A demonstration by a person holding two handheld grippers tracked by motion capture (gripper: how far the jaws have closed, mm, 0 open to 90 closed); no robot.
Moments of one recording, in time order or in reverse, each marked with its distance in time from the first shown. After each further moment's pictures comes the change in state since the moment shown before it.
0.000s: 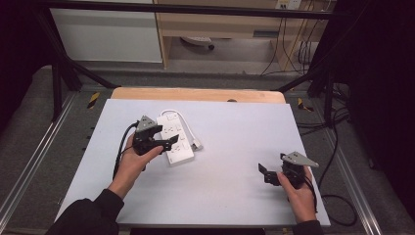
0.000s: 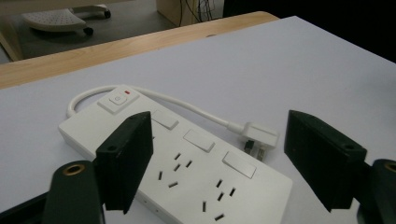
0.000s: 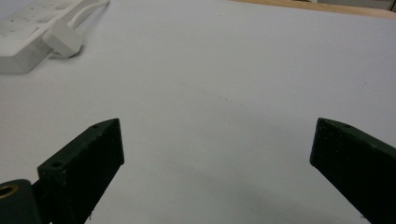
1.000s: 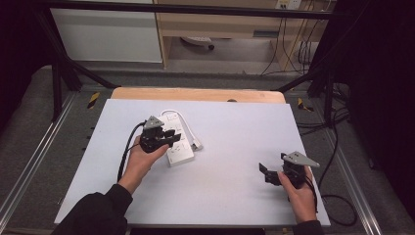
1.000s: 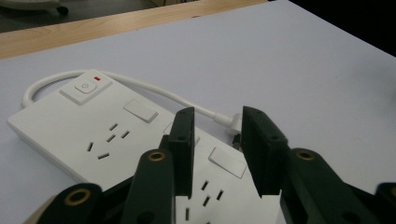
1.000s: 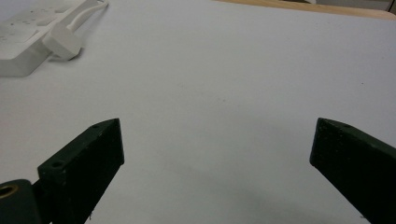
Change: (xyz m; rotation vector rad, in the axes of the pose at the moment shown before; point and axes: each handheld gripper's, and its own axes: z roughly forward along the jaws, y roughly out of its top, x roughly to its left) left arm 0.000 -0.003 0.024 0.064 -0.071 -0.021; right arm -0.001 0.000 -0.001 -0.005 -0.002 0.007
